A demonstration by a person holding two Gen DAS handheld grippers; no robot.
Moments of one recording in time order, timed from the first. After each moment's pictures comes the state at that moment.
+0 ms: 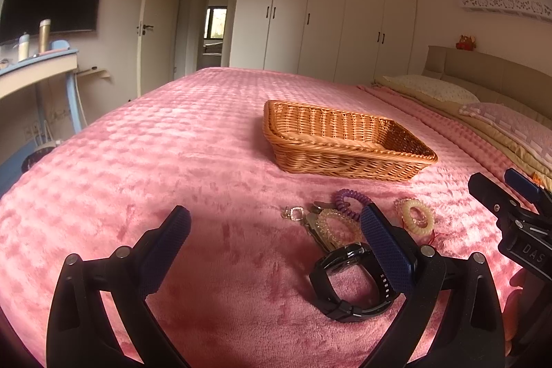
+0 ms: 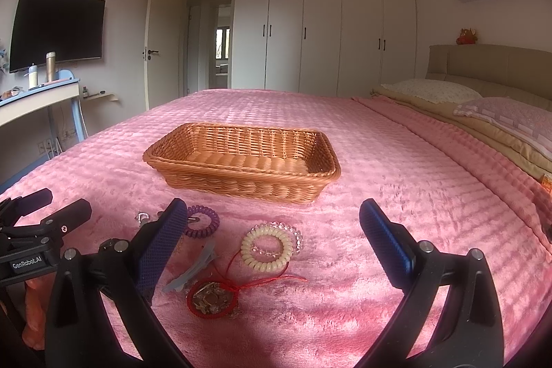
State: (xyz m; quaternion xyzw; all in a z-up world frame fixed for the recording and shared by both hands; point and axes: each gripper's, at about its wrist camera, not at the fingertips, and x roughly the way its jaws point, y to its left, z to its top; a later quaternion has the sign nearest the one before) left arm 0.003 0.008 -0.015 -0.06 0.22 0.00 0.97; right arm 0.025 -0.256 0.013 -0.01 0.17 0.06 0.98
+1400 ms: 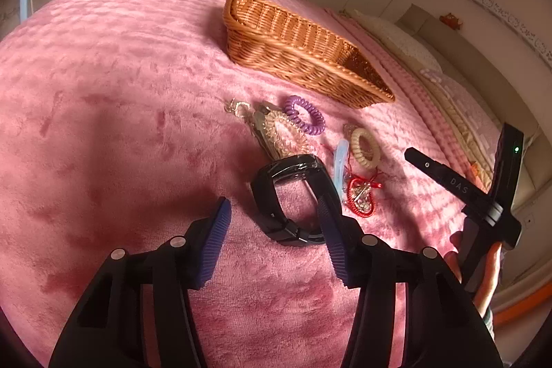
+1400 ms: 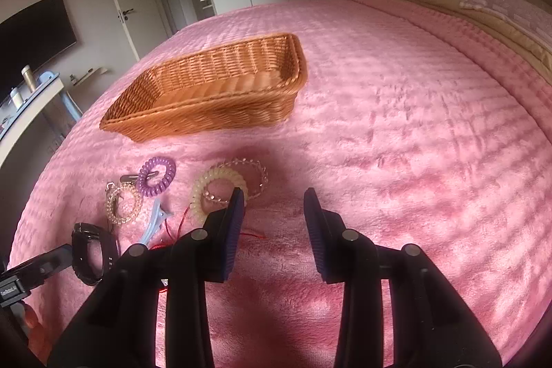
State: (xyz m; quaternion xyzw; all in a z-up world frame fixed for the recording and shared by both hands) left arm 0.020 0.012 -0.046 -0.18 0.42 -0.13 0.88; right arm 0.089 -0.312 -0.024 0.09 0.37 0.09 0.92
